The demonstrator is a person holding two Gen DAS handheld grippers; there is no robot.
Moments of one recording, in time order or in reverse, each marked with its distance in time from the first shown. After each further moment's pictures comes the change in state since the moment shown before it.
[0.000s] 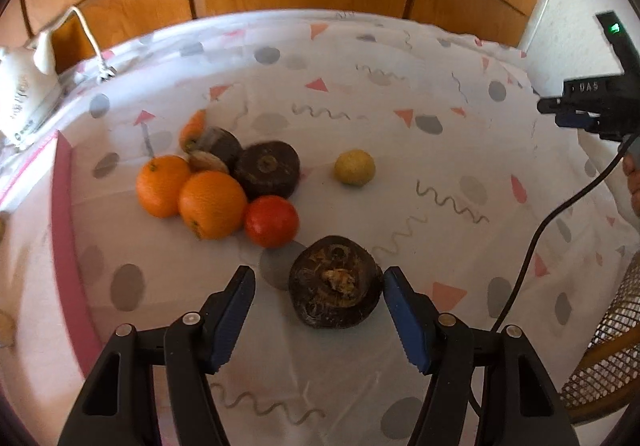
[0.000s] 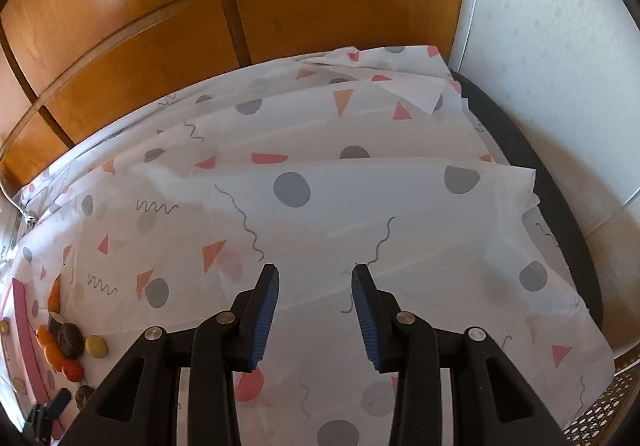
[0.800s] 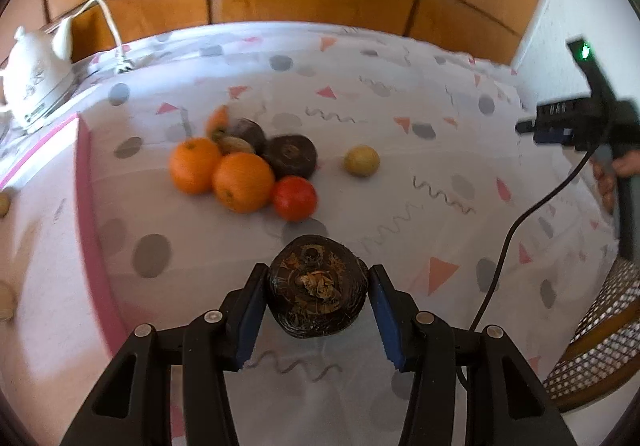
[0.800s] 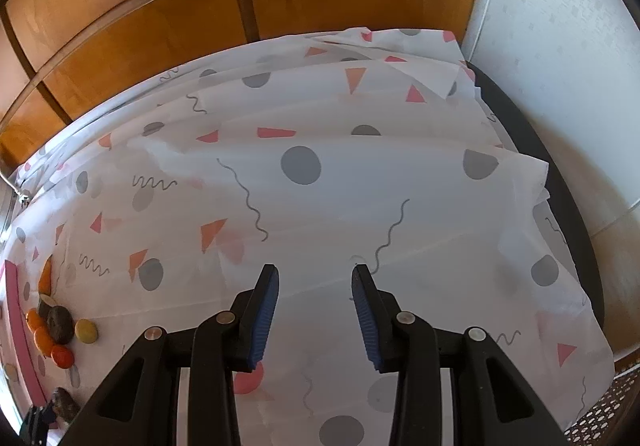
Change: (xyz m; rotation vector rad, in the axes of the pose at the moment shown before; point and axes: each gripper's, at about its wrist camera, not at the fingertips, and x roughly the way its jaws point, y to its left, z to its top) left arm -0.035 0.020 -0.022 -0.046 -0.078 -0.030; right arm 0.012 0.006 -0.006 -0.032 0.050 -0.021
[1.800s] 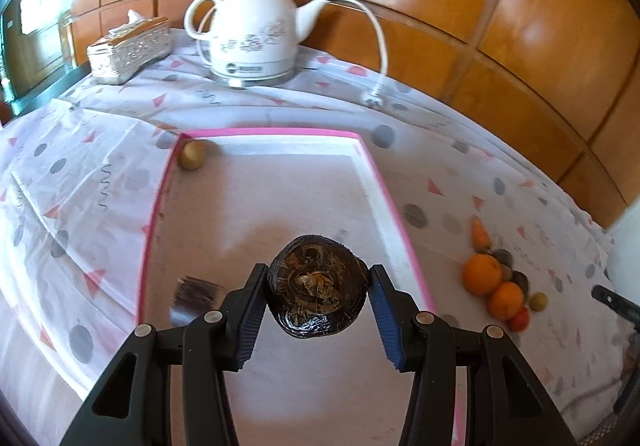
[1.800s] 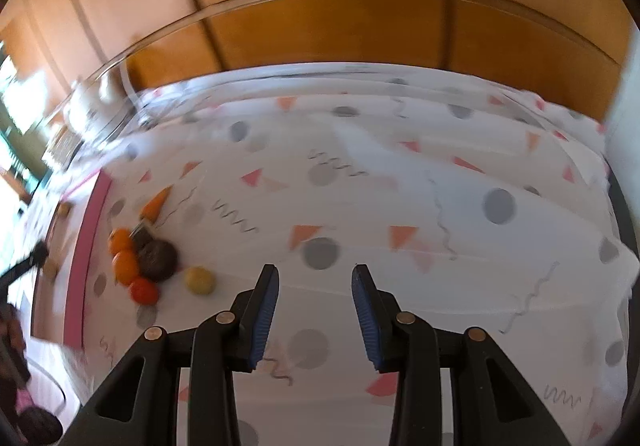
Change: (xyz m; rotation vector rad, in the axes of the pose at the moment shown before) left arm -0.069 0.205 -0.004 -0.458 -0.149 0.262; right arm -0.023 0.098 -0.027 -0.395 -0.070 0.348
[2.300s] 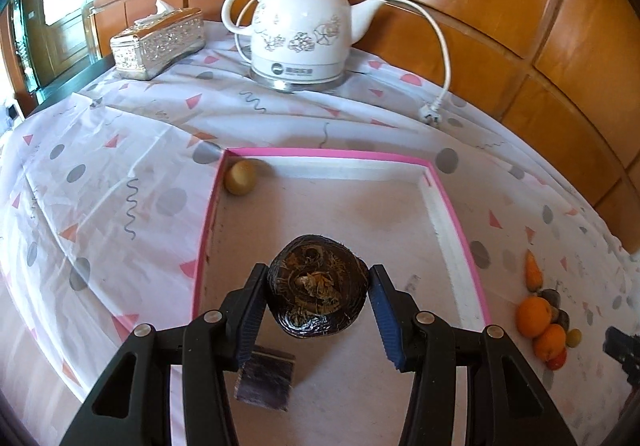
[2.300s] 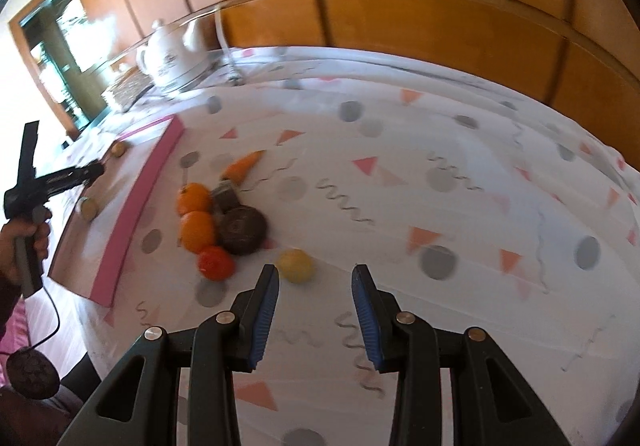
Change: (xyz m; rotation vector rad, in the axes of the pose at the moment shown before) left arm 0.027 0.035 0.032 -0.047 0.015 0.099; right arm 0.019 0.070 -0.007 -0.219 0.028 0.170
